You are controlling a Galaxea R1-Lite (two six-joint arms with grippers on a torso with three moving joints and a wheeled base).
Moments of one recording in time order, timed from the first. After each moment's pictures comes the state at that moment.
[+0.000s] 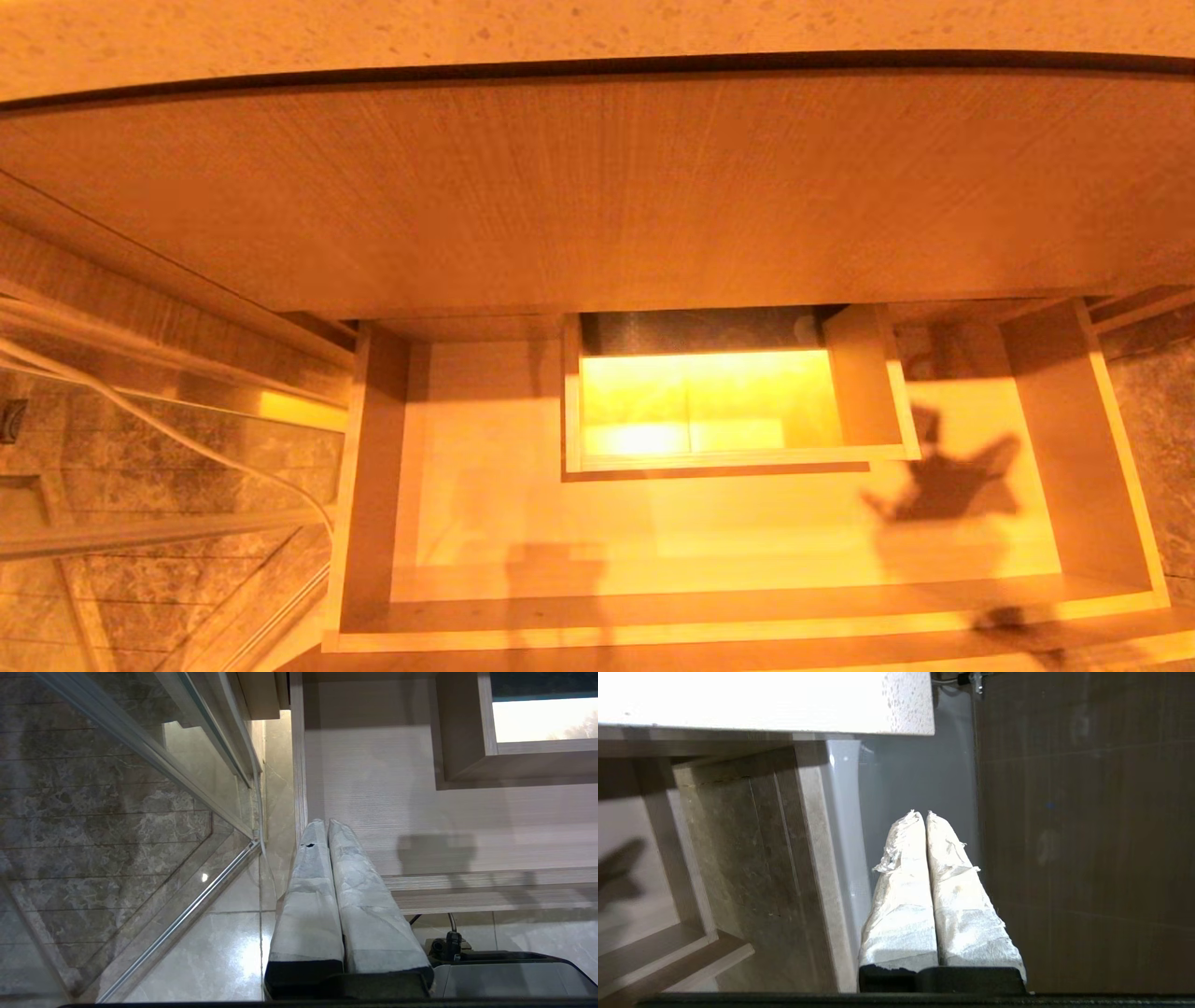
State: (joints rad) left arm 0.00 0.00 0.00 0.00 0.00 0.00; right arm 0.66 0.93 -1.42 -0.49 -1.52 -1.52
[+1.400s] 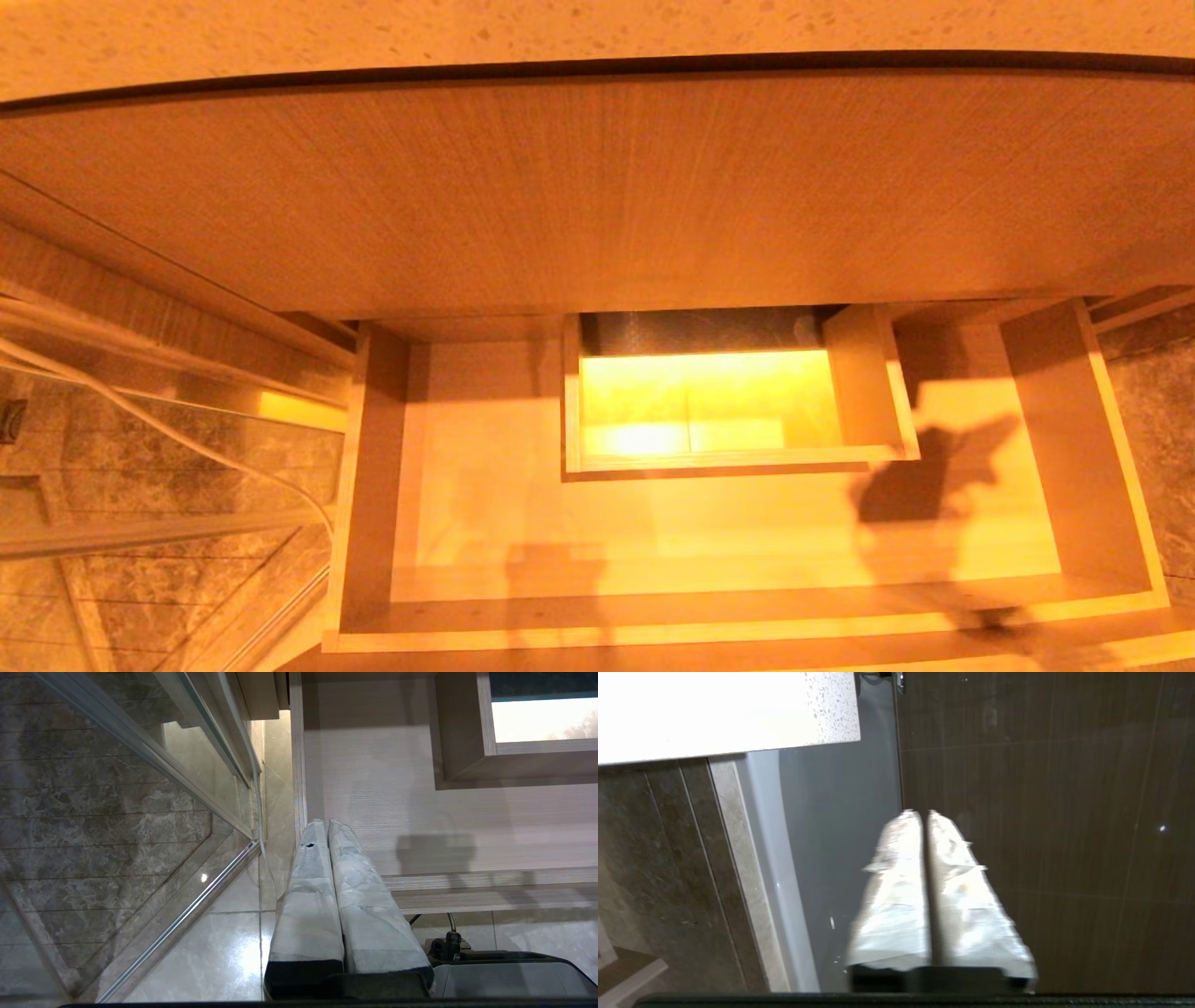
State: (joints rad) left arm 0.00 0.00 0.00 0.00 0.00 0.00; right arm 0.41 1.06 -1.51 -0.62 -1.44 -1.74
